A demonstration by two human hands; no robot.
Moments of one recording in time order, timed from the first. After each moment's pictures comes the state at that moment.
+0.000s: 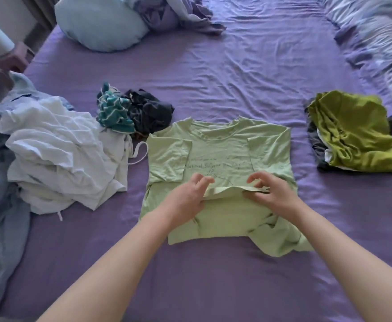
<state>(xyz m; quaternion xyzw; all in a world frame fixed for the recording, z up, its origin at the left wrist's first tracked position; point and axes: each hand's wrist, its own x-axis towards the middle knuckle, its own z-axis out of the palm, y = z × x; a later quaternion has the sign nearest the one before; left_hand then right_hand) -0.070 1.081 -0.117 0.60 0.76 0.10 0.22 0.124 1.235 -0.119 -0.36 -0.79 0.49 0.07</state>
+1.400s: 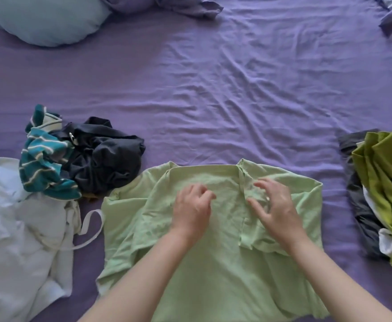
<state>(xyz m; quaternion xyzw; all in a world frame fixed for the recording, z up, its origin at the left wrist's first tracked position) -0.164 1.296 -0.239 0.54 0.81 0.20 0.09 0.003 1.413 -0.232 -0.40 -0.85 0.32 0.14</state>
